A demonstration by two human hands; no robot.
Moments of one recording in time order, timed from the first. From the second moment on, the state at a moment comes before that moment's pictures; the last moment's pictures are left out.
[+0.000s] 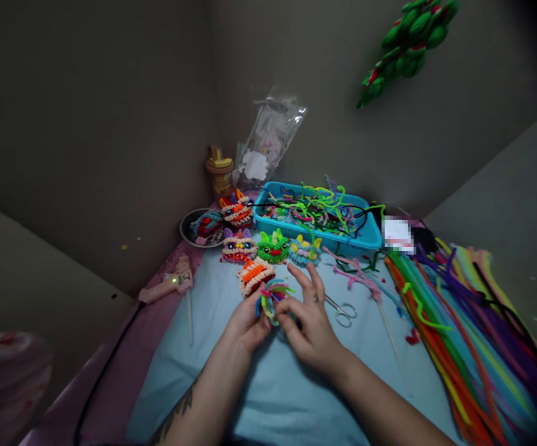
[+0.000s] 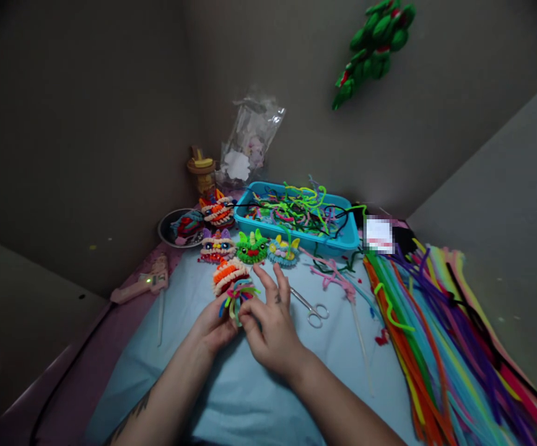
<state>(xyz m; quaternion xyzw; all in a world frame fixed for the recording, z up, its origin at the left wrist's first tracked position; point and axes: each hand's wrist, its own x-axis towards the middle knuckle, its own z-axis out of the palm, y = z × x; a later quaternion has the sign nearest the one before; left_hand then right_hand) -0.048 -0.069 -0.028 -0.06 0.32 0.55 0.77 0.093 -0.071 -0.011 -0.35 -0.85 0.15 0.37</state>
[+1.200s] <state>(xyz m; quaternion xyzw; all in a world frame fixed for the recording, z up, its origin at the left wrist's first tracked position) -0.042 -0.071 -0.025 -0.05 0.36 0.56 0.74 0.096 -0.066 -0.009 -0.34 -0.87 0.08 0.34</state>
